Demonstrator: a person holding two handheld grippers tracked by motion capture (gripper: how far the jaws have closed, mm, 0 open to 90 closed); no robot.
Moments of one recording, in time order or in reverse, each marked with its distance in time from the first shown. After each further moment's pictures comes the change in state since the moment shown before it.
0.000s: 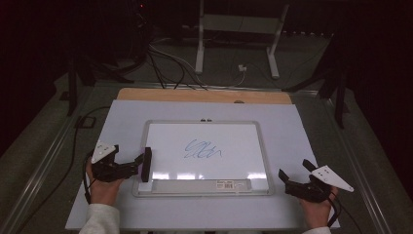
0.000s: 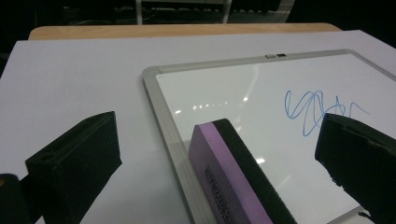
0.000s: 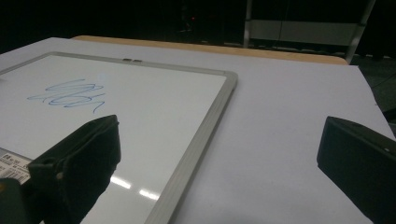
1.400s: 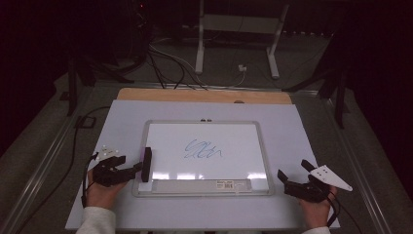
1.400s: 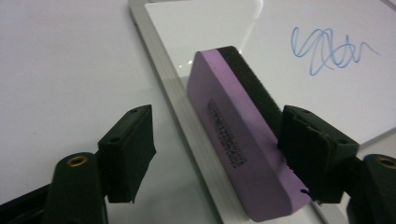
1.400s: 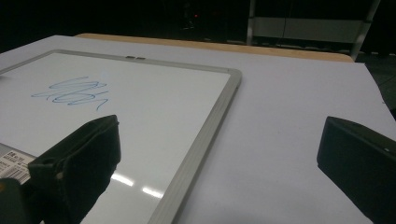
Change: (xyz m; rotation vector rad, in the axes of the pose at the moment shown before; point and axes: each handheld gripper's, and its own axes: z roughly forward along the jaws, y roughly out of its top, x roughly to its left) left arm 0.007 -0.015 0.005 0.212 -0.050 -0.013; right arm 0.001 0.000 0.002 0.009 0.011 0.000
